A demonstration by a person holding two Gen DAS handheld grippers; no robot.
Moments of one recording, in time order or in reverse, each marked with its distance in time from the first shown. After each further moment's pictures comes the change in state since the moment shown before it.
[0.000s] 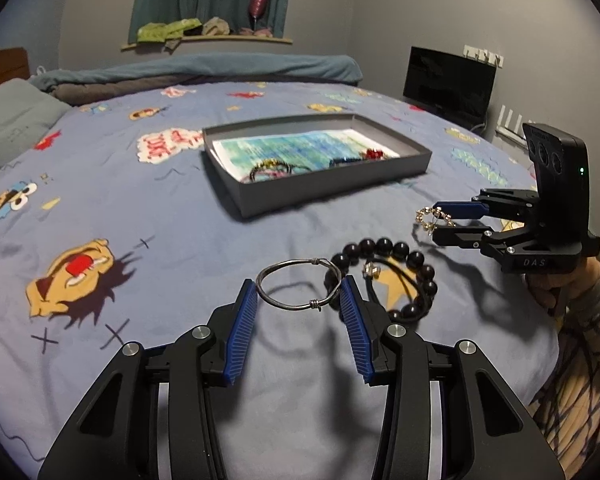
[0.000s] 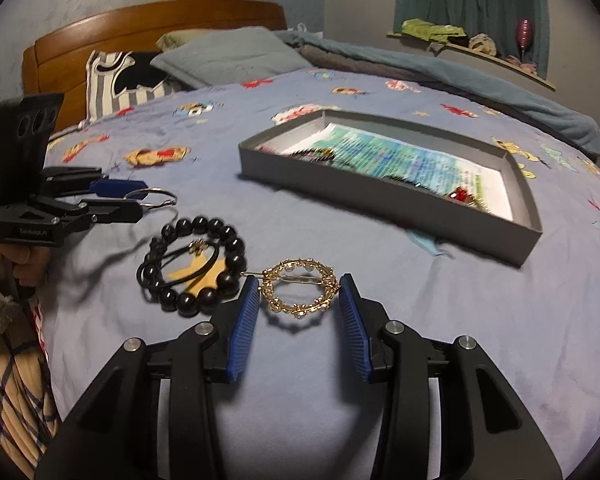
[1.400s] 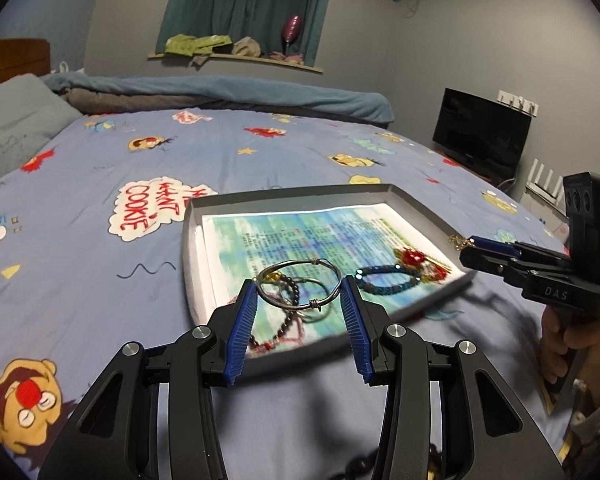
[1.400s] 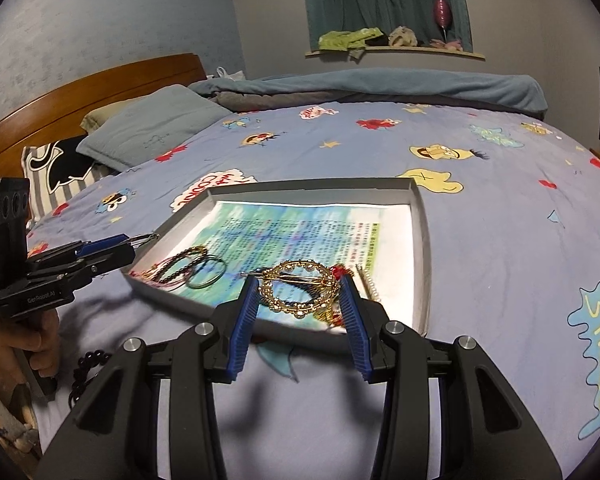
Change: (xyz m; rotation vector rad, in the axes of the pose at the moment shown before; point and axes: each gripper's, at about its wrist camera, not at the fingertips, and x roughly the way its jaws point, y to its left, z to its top) left arm 0.088 0.007 0.095 -0.119 -0.102 0.055; right arm 0.012 -0.110 0.055 0.250 -0.103 -0.119
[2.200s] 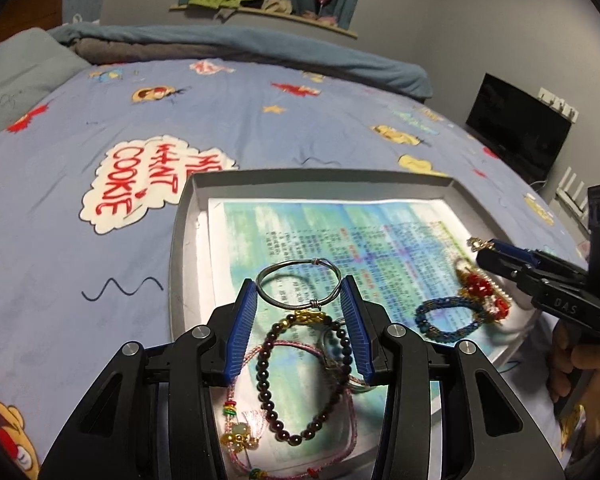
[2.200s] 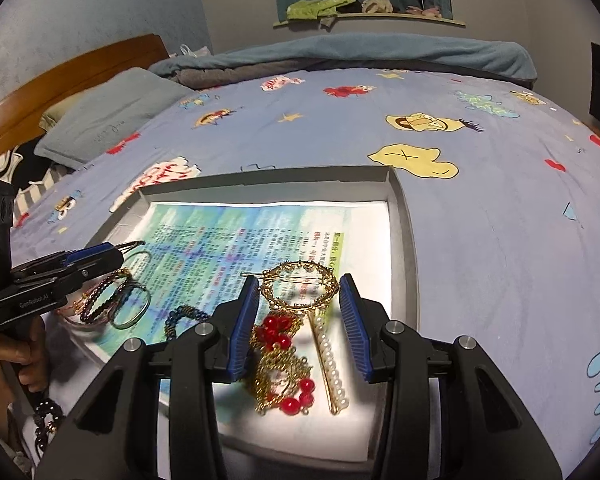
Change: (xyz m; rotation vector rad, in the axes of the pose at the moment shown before) left arm 0.085 0.027 0.027 -0.098 0.160 0.055; right arm 0.073 -0.035 0.029 0.054 0.120 -0.085
